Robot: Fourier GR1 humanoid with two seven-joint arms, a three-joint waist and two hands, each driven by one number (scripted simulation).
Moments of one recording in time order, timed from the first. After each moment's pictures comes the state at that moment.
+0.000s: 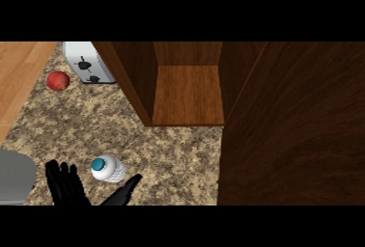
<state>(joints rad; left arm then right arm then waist) 0.37 0.01 -0.38 -1.82 0.21 0.95 -0.31 1.00 -0.14 0.09 -2.48 -0.15 0.40 -0.29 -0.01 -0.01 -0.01</state>
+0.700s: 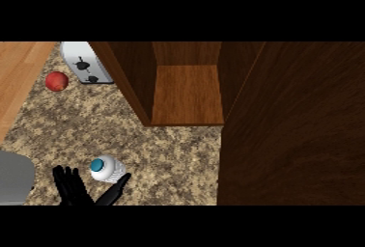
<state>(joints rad) 0.26 0.00 -0.15 -1.34 0.61 0.65 -0.77 1.12 -0.14 0.04 -2.49 -0.14 0.46 -0.41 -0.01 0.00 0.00</state>
